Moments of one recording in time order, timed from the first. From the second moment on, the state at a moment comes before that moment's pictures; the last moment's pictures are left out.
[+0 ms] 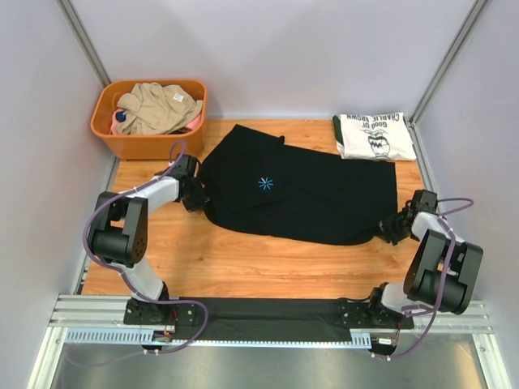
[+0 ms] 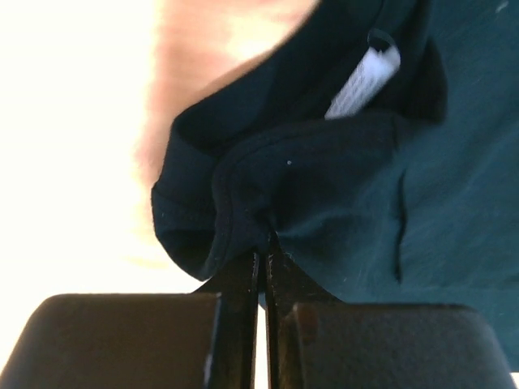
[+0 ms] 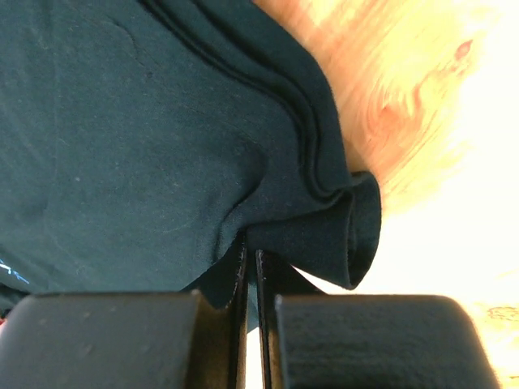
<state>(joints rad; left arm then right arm) -0.19 1.69 0.97 -0.41 0.04 -0.63 -0.41 1.40 0.63 -0.43 -0.23 0.73</state>
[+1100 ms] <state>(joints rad) -0.13 0.93 0.86 -0.80 -0.01 -0.63 -0.45 1.22 0.73 -0.71 -0.28 0.72</state>
